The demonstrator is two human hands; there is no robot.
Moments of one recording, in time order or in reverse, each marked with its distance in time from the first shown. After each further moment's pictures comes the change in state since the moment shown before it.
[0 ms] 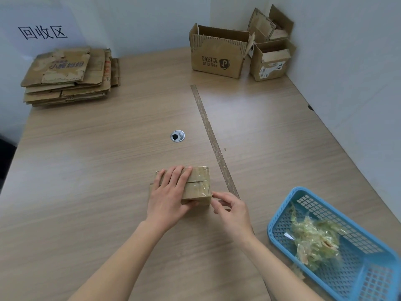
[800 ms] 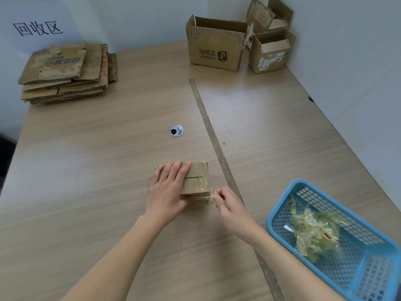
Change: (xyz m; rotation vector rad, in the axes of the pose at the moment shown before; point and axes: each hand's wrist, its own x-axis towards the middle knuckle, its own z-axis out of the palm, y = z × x) left_hand -0.001 0.002 -0.001 0.017 -0.009 0.008; right_hand -0.006 -0.017 -0.018 -0.357 -0.255 -0.035
